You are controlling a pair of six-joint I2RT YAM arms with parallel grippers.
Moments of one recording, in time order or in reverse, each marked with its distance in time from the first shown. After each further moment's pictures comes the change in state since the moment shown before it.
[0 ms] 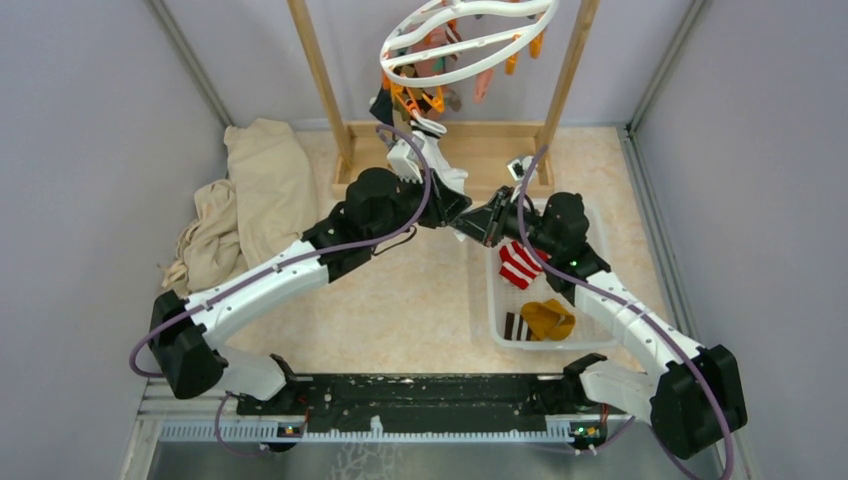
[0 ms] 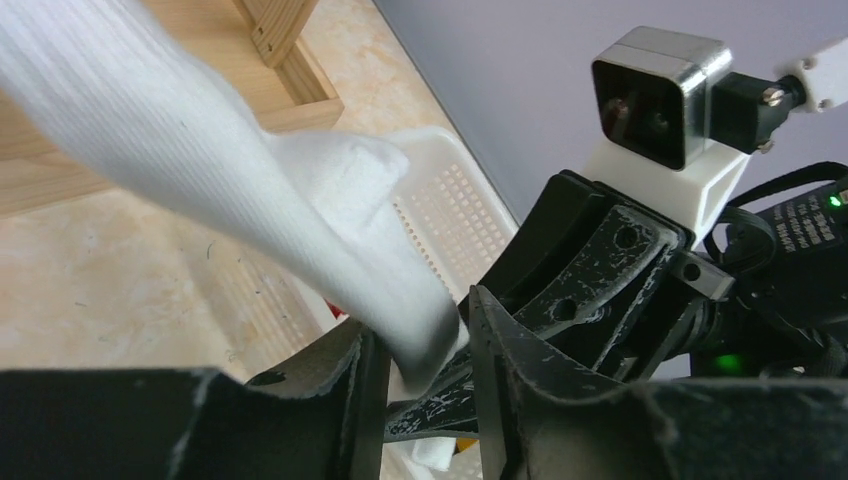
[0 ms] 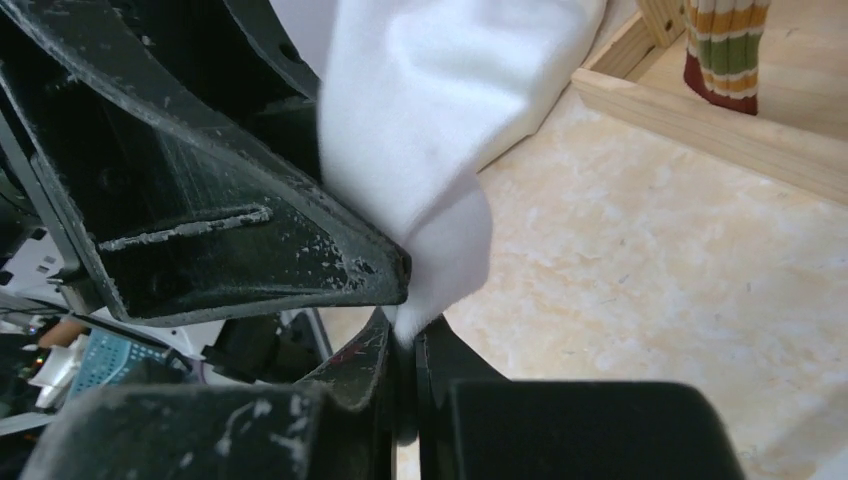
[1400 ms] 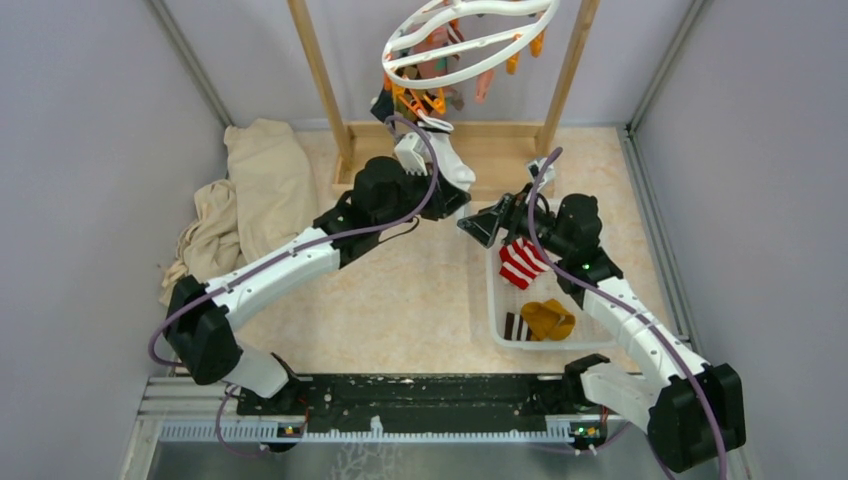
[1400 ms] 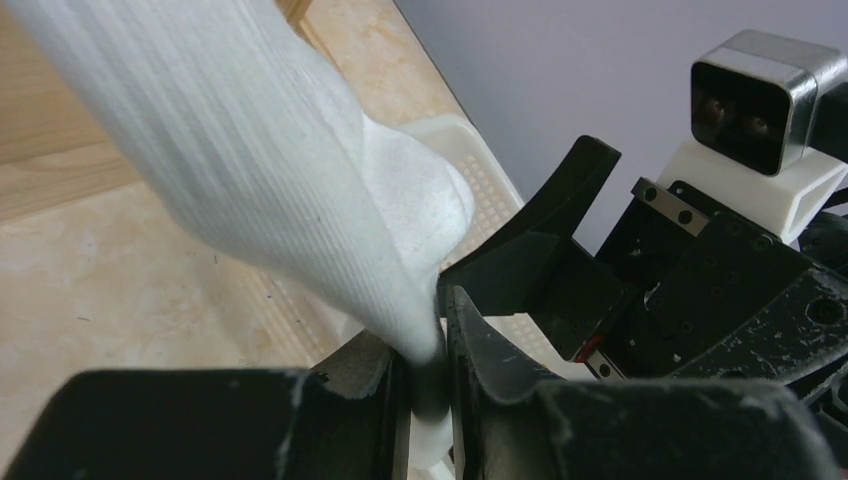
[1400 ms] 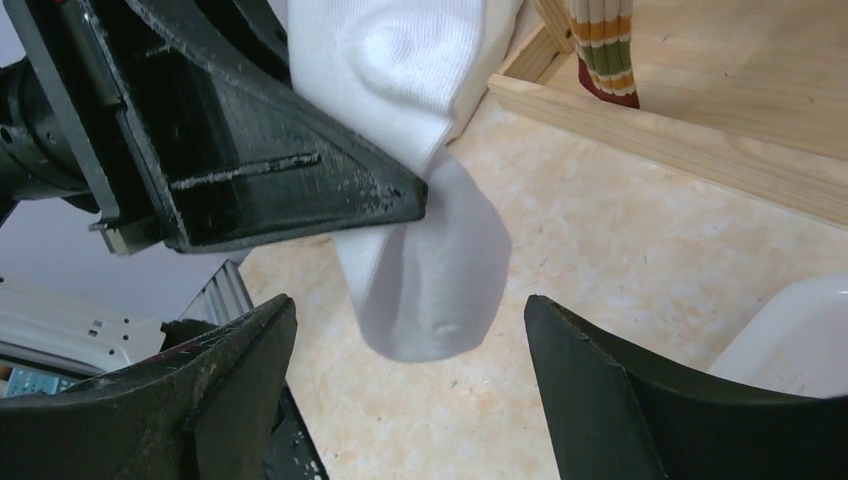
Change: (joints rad) left arm 0.087 0.096 0.026 0.024 0.129 0.007; right arm -0.099 -0.055 -0.022 -0.098 0.035 -0.070
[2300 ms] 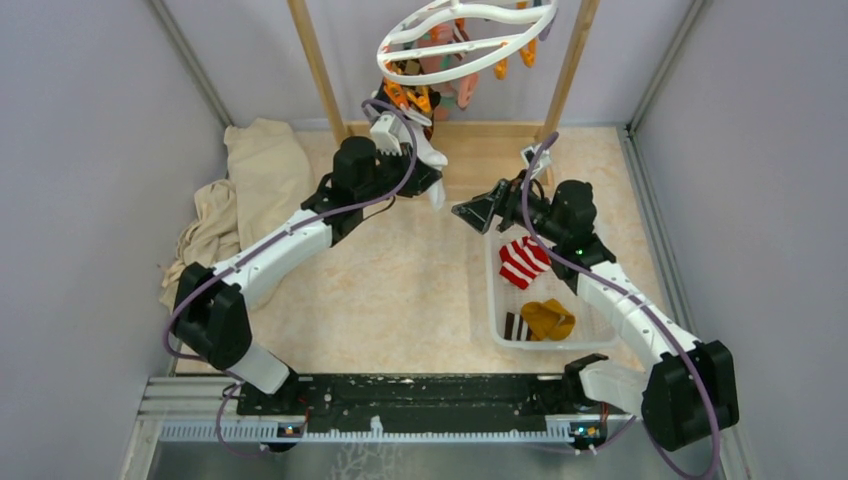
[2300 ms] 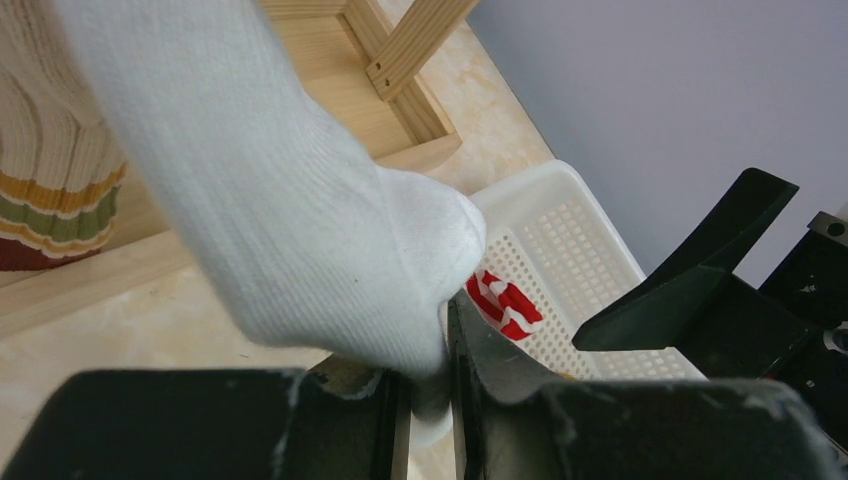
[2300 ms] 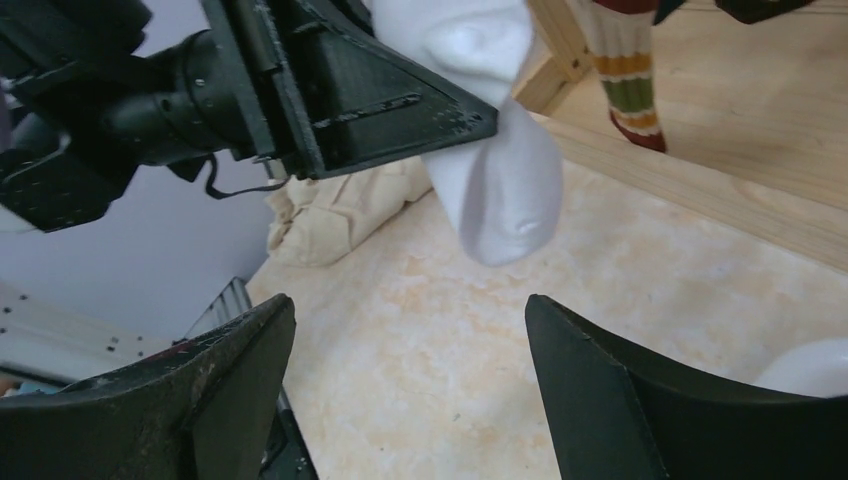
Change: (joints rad) left arm 0.198 0.073 0.000 0.067 0.104 0.117; right arm 0.002 0.096 0.080 0.037 0.023 0.014
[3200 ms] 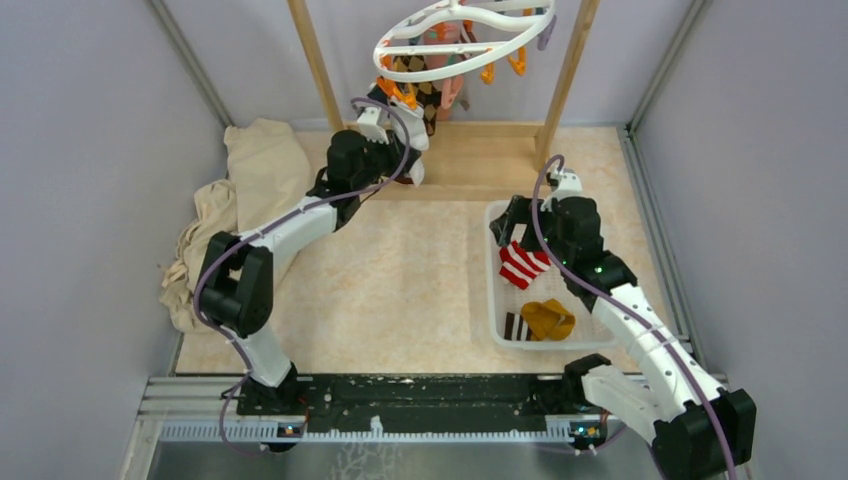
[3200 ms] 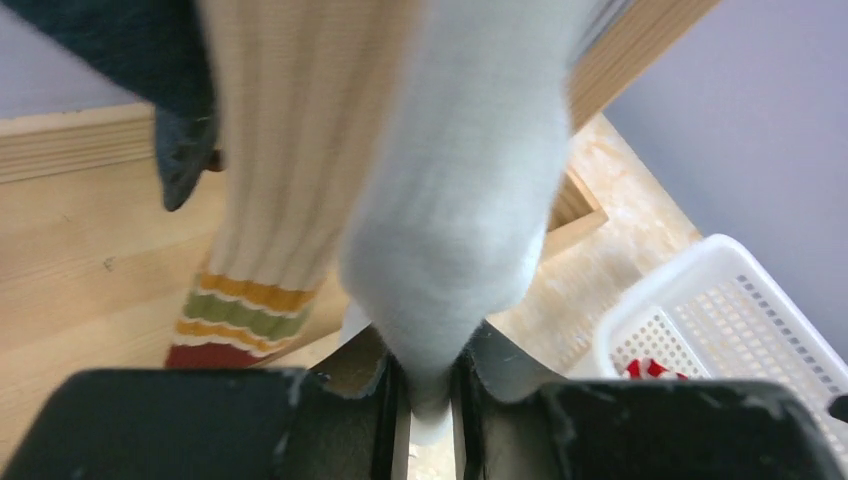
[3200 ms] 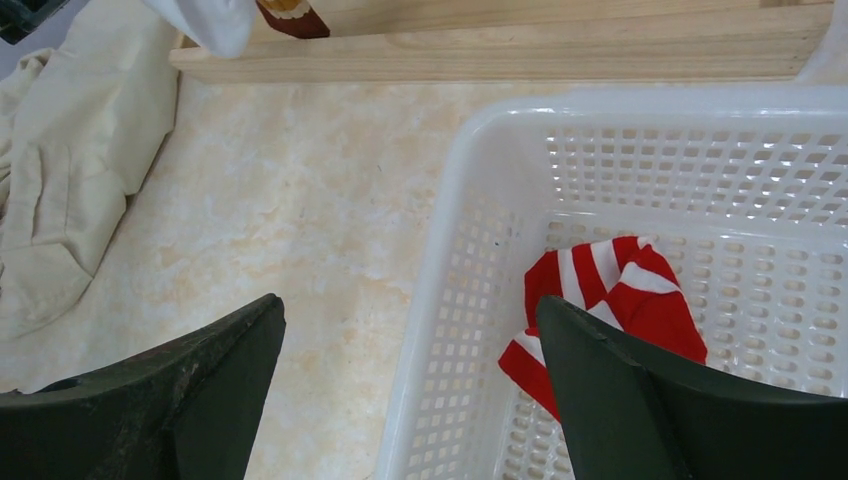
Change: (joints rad) left arm 0.156 0.211 0.007 0.284 0.013 0.151; right arm 0.007 -0.190 -0.002 -0.554 0.522 -0.150
